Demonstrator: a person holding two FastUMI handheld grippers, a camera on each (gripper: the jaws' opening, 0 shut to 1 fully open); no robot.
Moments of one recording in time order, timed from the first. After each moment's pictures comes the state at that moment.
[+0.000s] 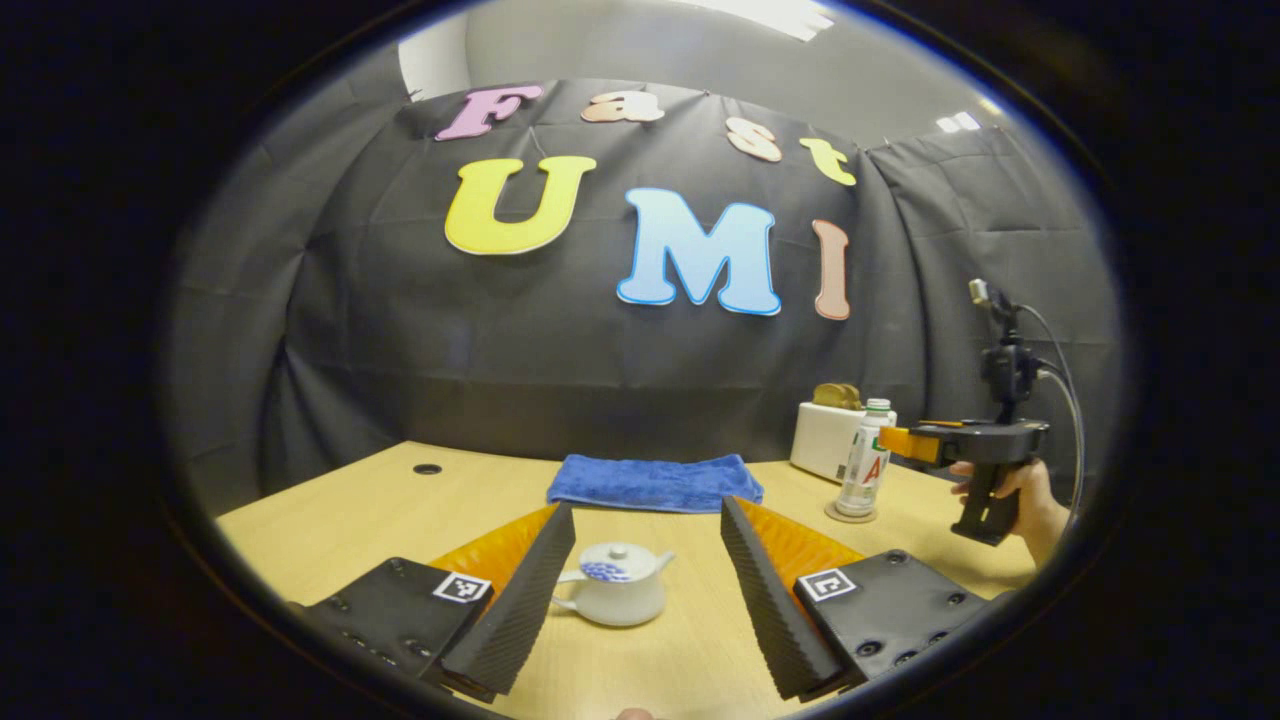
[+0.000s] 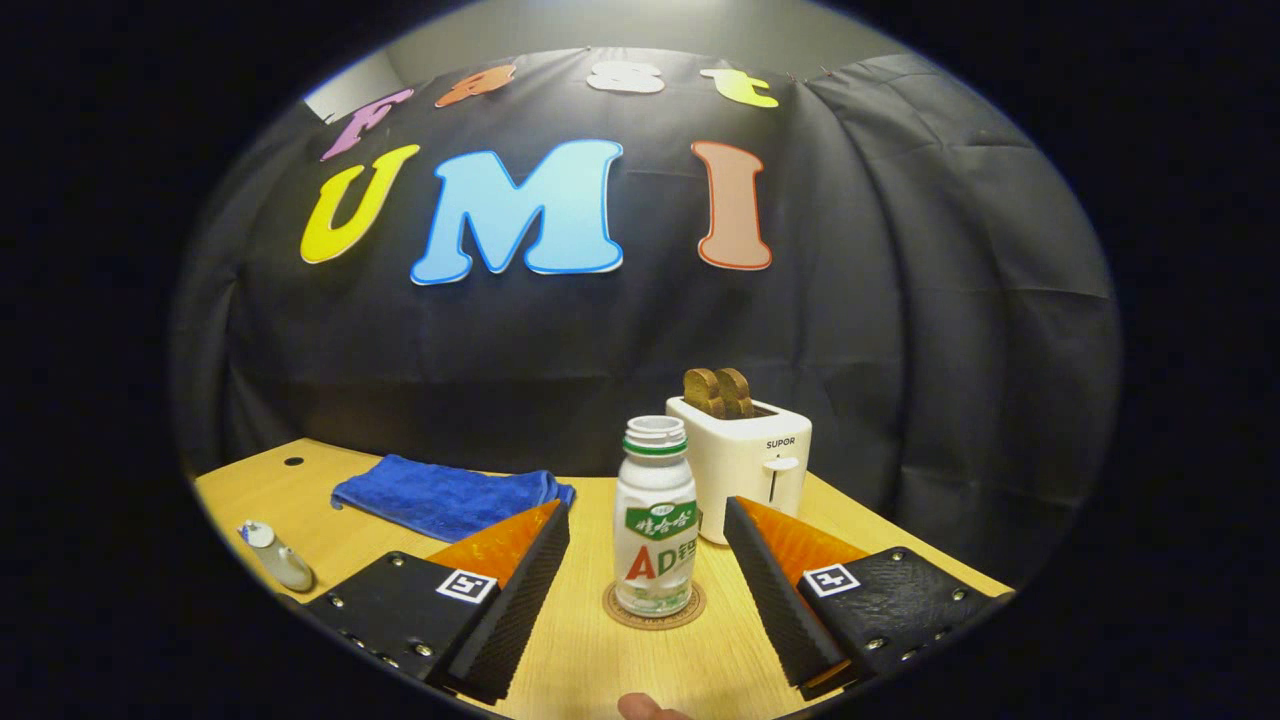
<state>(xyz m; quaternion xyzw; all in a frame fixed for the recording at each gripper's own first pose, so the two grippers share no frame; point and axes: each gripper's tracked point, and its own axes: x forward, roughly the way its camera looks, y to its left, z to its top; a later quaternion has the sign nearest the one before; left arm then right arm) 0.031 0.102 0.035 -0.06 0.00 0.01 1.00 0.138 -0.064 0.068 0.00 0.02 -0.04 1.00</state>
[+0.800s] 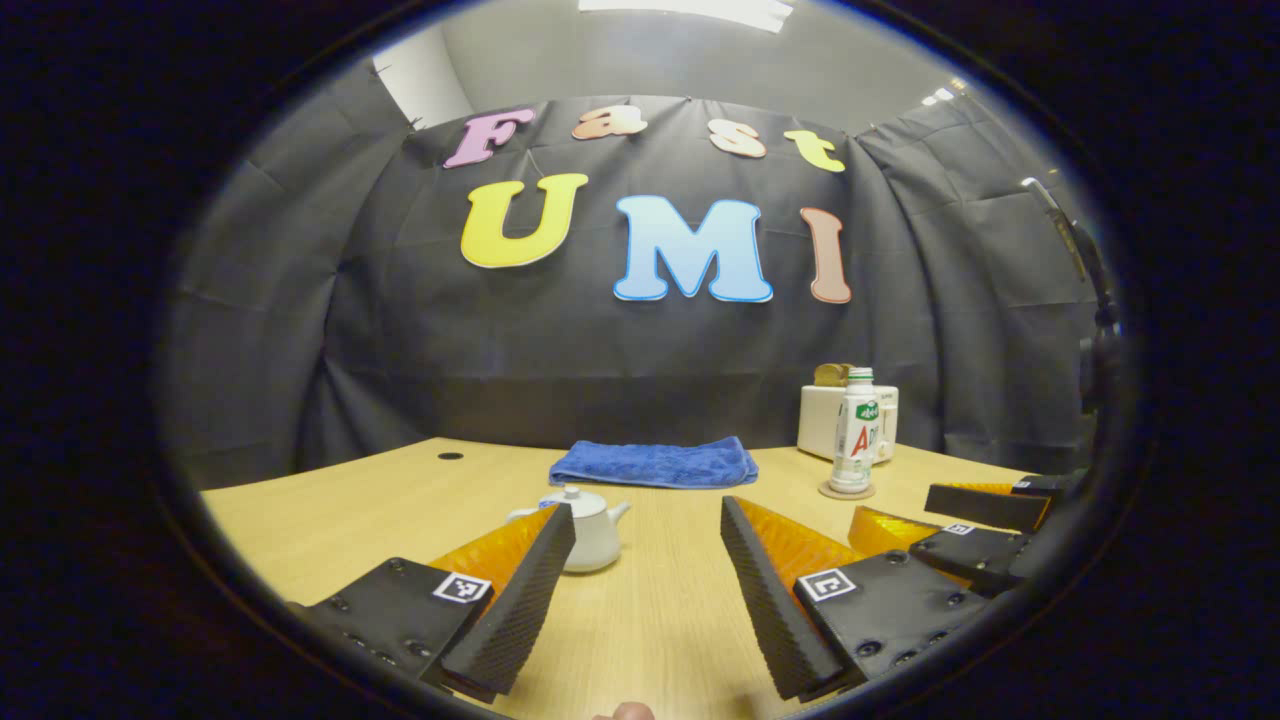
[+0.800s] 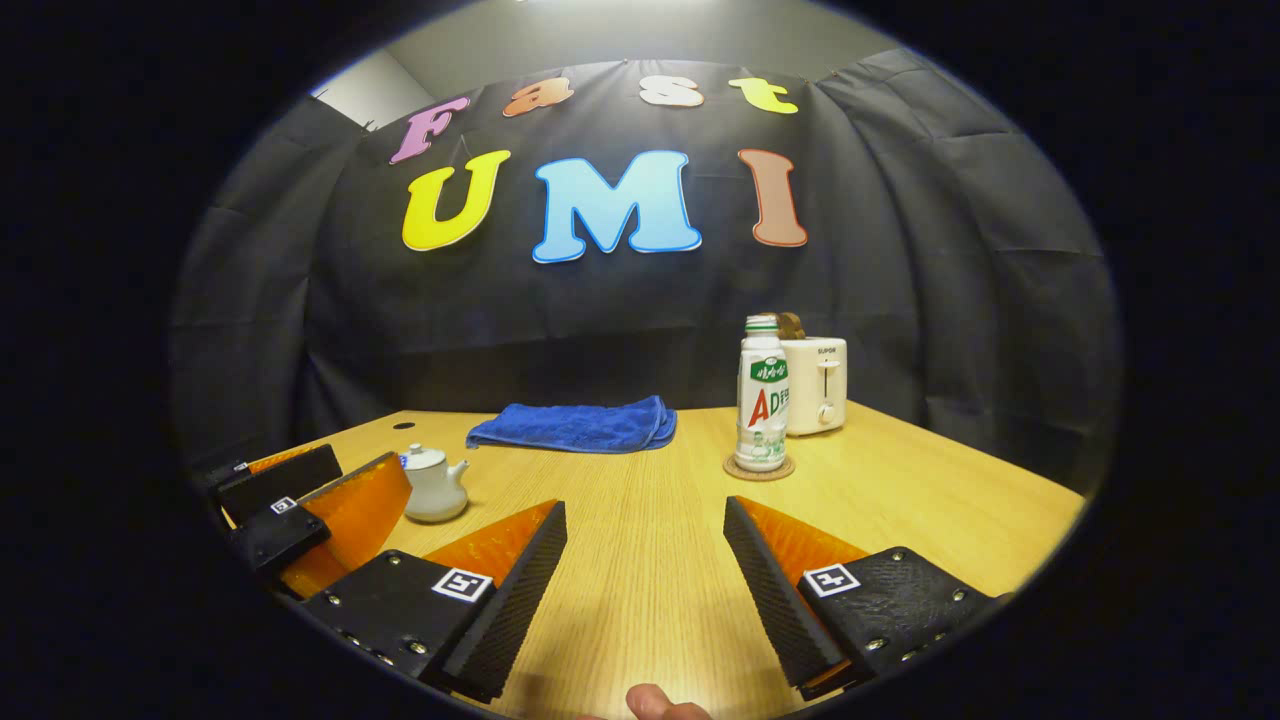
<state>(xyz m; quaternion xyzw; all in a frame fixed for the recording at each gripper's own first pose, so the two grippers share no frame) -0.013 0.034 0.004 -0.02 -0.01 0.07 1.00 -0.005 0.041 -0.008 0.01 0.03 0.01 1.00</state>
